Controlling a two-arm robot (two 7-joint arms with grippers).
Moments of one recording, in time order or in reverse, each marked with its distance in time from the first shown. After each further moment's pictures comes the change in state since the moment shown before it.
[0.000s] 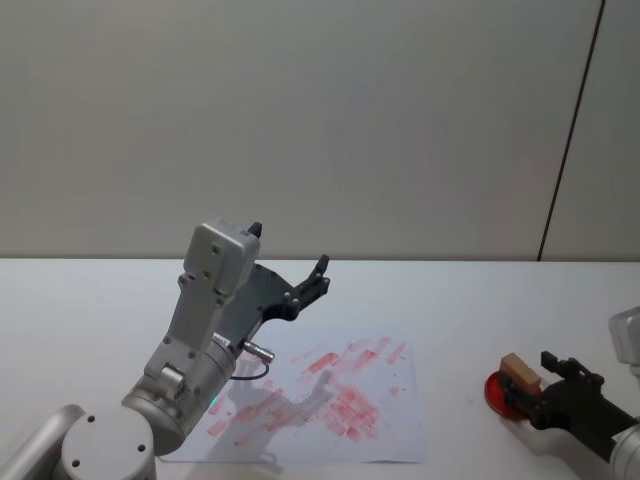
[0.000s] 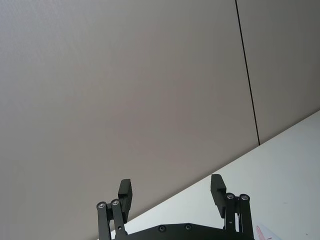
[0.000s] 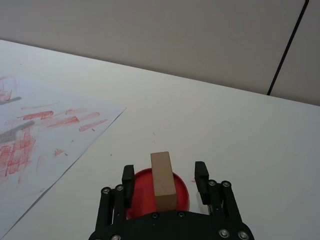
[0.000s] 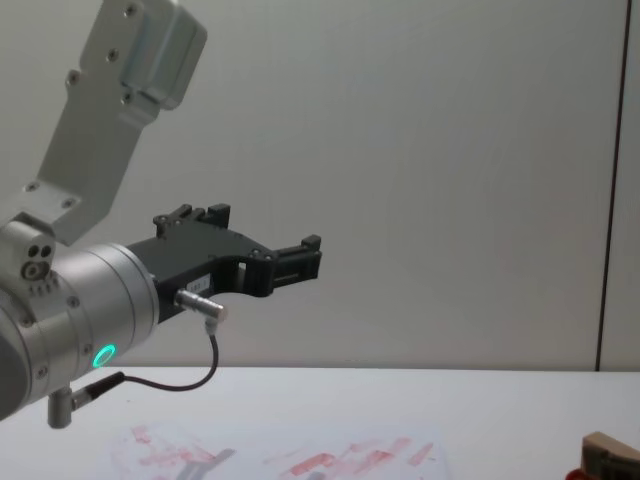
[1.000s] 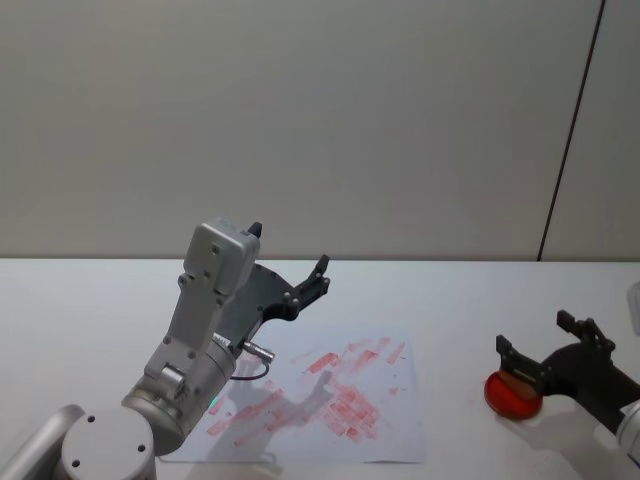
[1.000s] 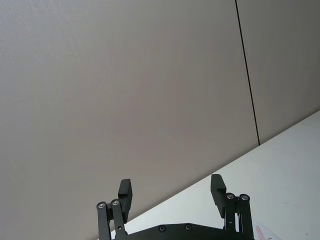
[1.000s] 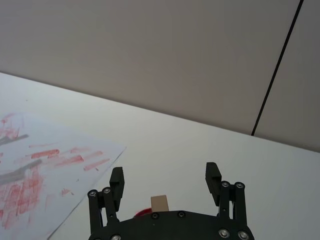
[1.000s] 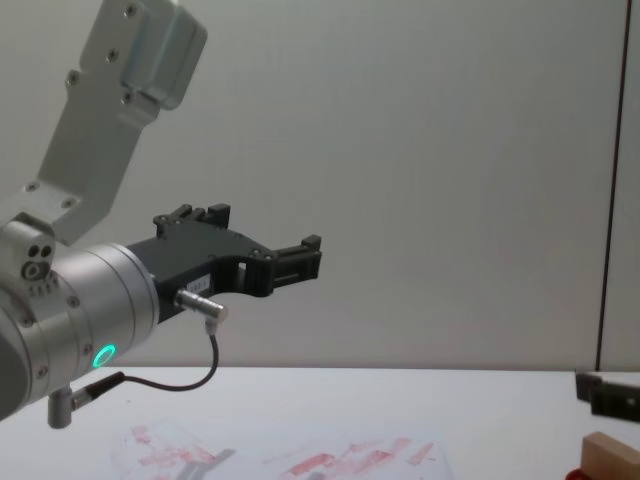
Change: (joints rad) left arm 0.000 0.000 0.000 0.000 0.000 0.000 0.000; right arm -0.018 0.011 0.011 -0.115 0.006 -0.022 -0.059
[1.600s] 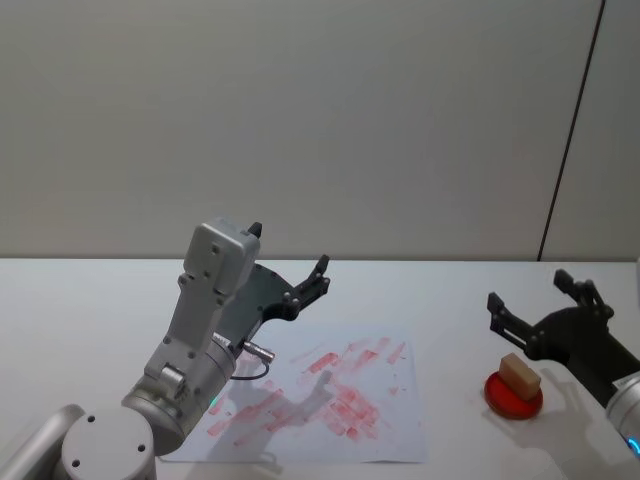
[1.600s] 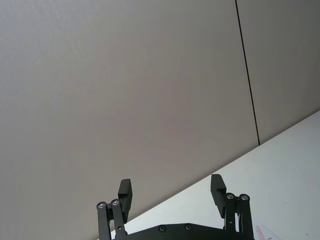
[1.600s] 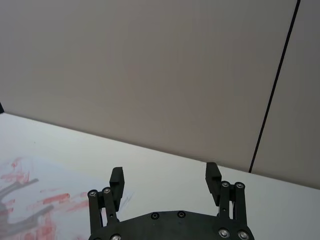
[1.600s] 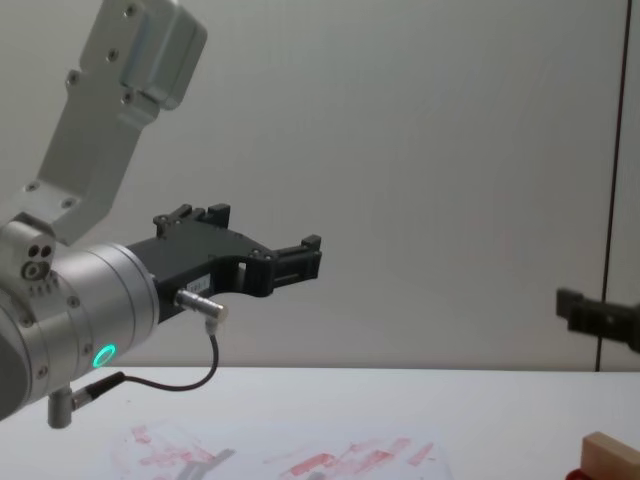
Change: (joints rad) left arm 0.000 0.000 0.000 0.000 0.000 0.000 0.000; right arm -0.012 -0.029 -0.017 -0.102 0.001 -0.047 -0.093
